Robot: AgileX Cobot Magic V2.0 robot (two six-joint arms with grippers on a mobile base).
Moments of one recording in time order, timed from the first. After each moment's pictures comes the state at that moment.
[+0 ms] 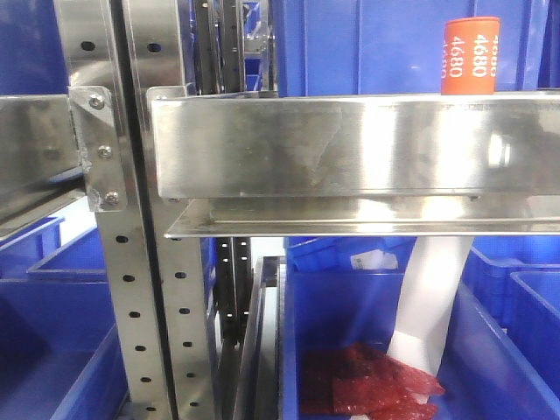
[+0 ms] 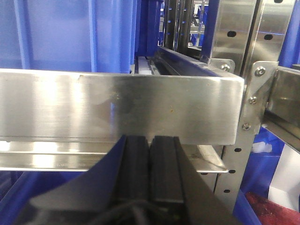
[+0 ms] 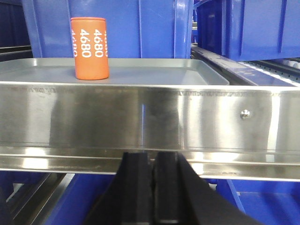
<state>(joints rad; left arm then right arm) -0.10 -0.01 0.03 -0.07 0.07 0.03 0.01 -0.01 0.03 0.04 0.09 0.03</state>
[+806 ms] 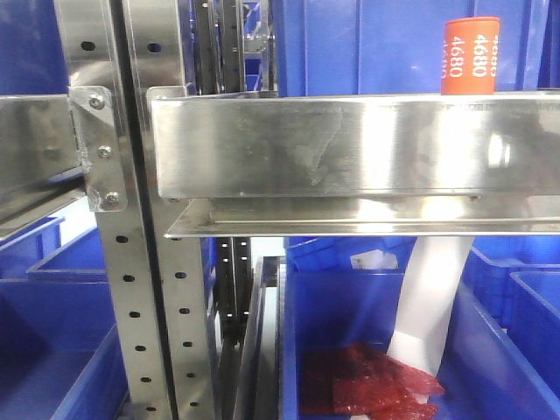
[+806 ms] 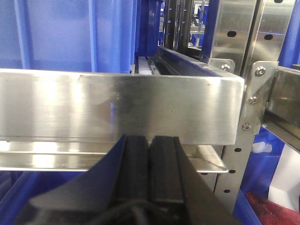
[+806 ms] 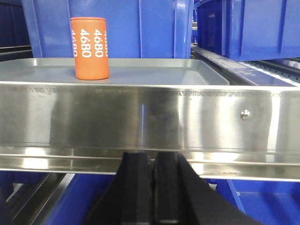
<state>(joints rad) -0.10 -0.01 0.03 -0.07 0.07 0.03 0.01 -0.01 0.03 0.04 0.09 0.03</state>
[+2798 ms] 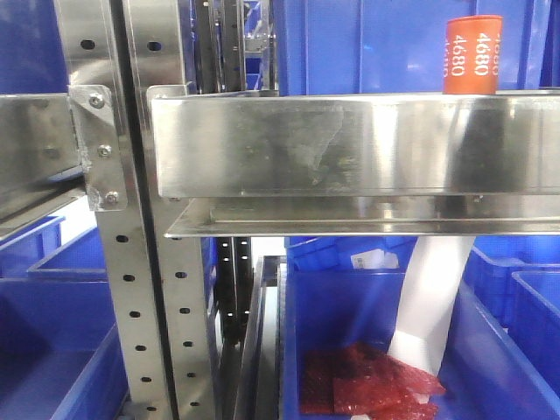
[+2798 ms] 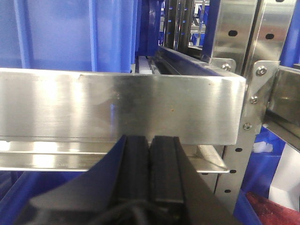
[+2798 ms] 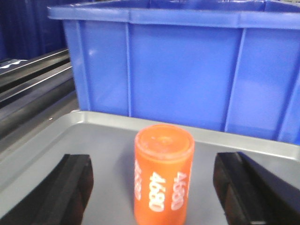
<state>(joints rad) -0.10 -0.01 0.03 -0.07 0.07 0.03 0.23 1.22 -0.67 0.04 -0.31 0.03</state>
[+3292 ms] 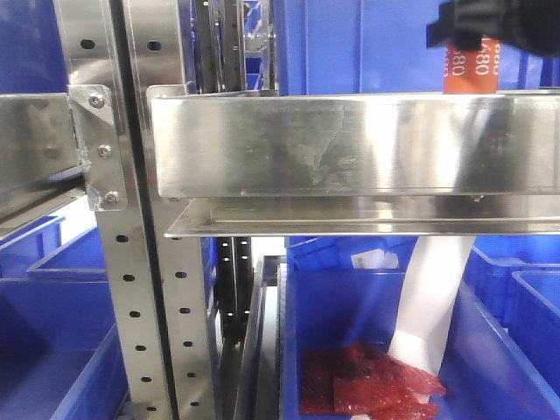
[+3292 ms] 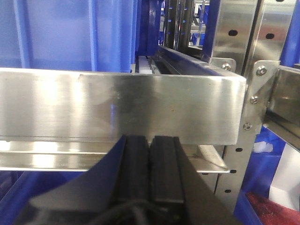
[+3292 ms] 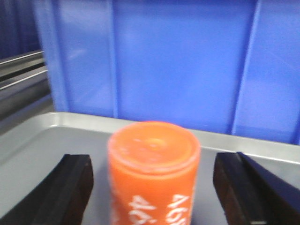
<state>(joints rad) -0.10 -0.01 0.03 -0.07 0.07 0.03 0.21 1.46 -0.68 0.04 -0.58 0.03</state>
